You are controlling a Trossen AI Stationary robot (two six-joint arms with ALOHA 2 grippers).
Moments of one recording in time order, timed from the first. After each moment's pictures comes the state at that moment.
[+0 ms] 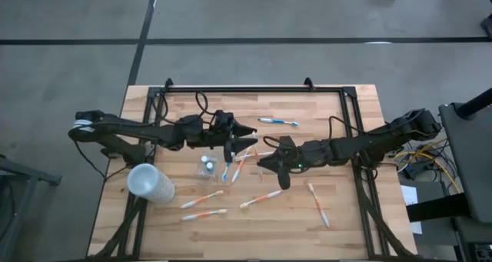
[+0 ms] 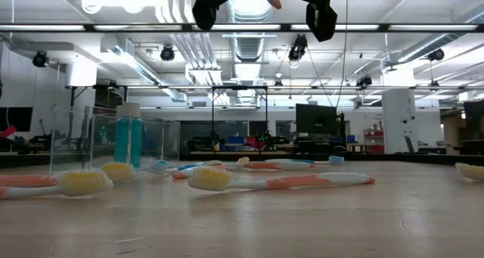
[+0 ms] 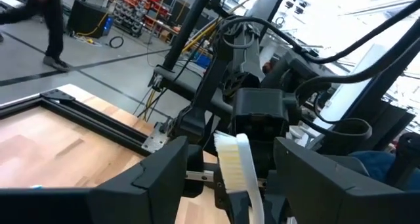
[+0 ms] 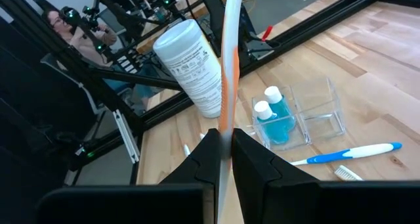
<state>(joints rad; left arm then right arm) -0.02 1.34 0.90 0.56 -0.07 -0.50 0.24 1.36 0.85 0.27 0.23 0.62</state>
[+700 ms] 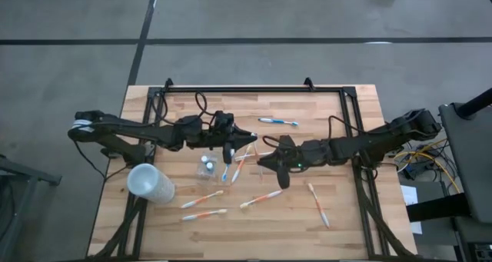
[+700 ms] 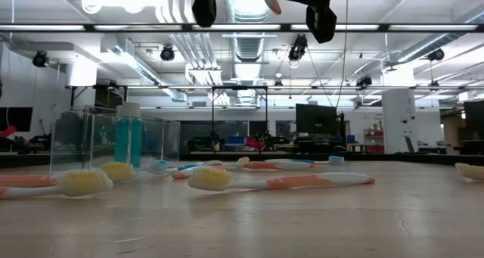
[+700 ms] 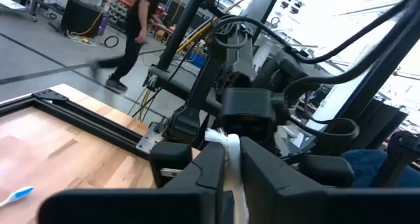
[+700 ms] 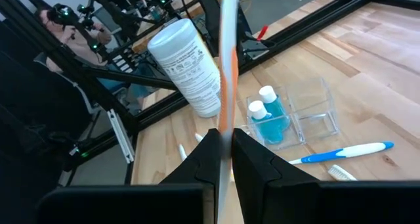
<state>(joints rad) -0.02 1.34 0.90 0.57 -0.06 -0.50 0.24 1.36 0.85 0.26 0.23 0.62</state>
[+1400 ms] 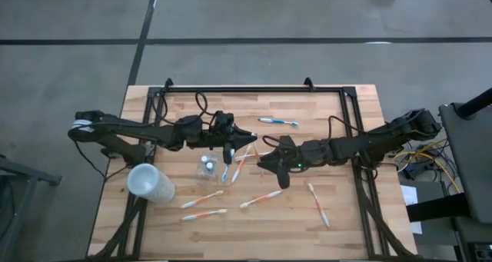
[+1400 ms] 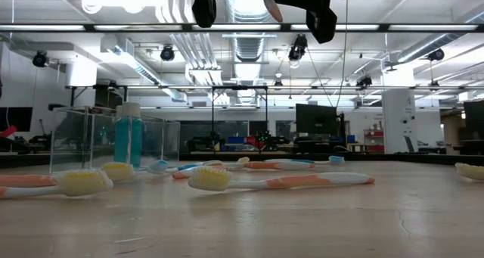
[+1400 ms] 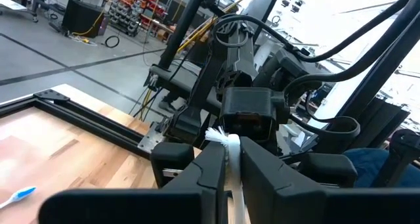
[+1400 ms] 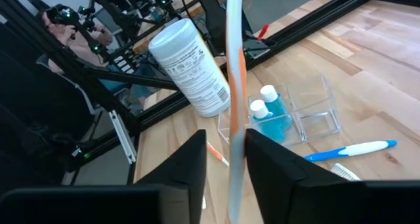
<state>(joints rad) -0.02 1.34 0.90 0.56 -0.06 -0.50 0.24 1.36 0.85 0.27 0.23 0.63</state>
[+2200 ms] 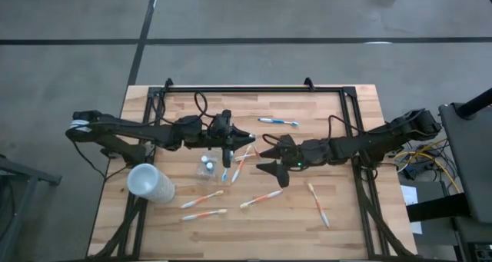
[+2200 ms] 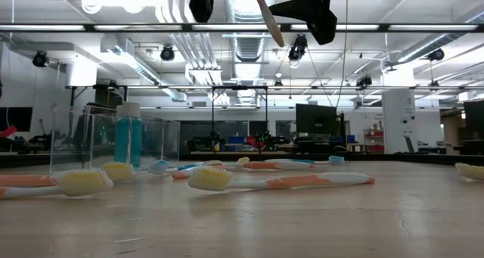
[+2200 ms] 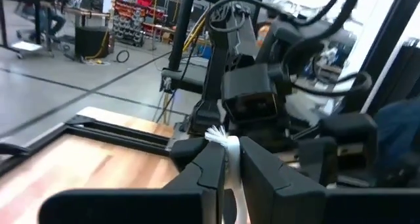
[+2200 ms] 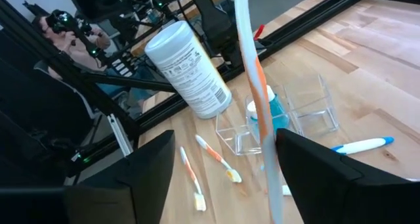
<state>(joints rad) -0.02 1.31 0.90 0.48 -0.07 -0.24 0.24 1.36 0.85 0.26 0.23 0.65</state>
